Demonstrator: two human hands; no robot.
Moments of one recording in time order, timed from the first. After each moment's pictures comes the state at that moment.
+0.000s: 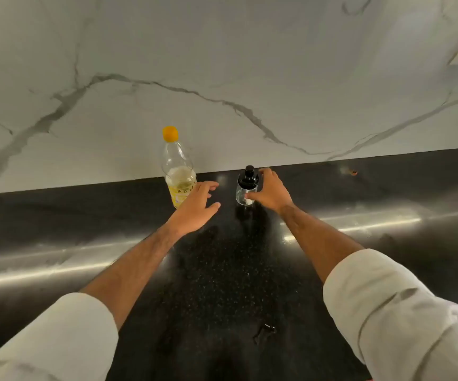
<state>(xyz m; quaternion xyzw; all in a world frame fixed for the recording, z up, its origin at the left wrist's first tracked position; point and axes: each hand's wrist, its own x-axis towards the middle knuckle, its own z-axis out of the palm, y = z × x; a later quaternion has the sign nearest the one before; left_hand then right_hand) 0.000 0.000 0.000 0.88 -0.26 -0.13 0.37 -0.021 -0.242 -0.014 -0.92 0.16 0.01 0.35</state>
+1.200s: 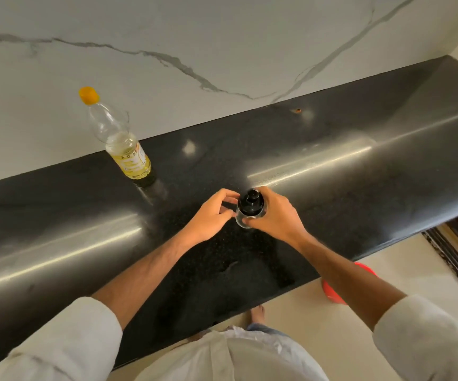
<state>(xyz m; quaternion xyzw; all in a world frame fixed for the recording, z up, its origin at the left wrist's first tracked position) -0.157 -0.080 -0.013 0.78 -0.28 -0.33 0.44 -0.266 -0.256 -0.011 -0.90 0.19 -0.01 0.39</state>
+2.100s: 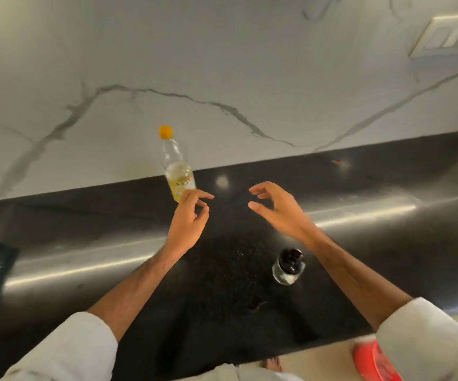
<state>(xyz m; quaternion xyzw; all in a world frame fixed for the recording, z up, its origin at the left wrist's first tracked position) -0.102 0.012 0.023 0.84 -0.23 0.00 0.48 -0.183 -0.229 0.061 -0.89 0.05 -0.03 0.46</state>
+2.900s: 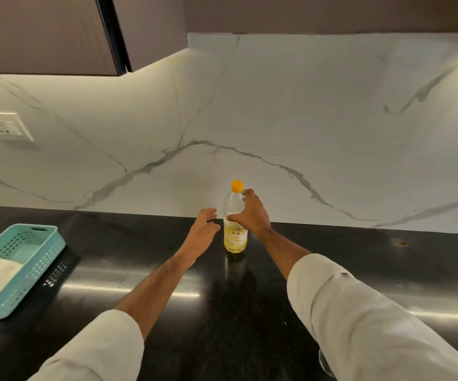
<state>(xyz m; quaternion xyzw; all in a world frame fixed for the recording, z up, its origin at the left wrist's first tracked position) -0.013 0.093 0.069 0.82 -0.01 -0.09 0.57 0.042 -0.082 0.059 -0.92 0.02 -0.06 0.40</state>
